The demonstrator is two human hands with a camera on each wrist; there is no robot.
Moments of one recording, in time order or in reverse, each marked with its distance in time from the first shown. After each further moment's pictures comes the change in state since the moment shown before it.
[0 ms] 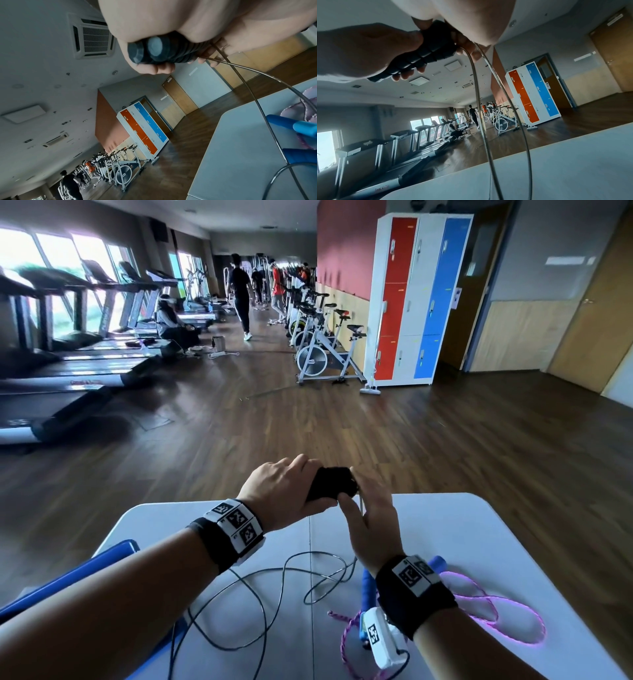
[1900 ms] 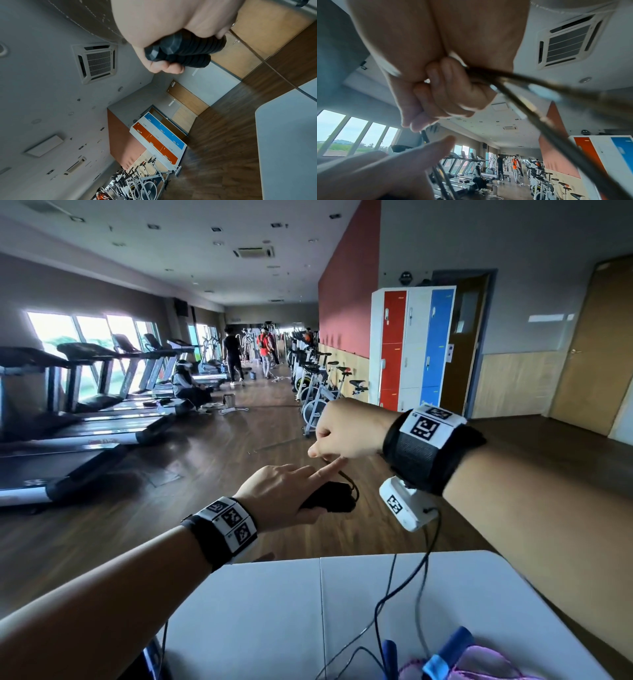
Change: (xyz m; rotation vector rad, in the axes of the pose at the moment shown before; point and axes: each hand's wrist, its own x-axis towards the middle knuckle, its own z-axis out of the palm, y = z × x) left_hand 0.069 -0.062 -0.061 0.062 0.038 0.253; right_hand 0.218 -0.191 -0.070 -0.603 -0.703 -0.292
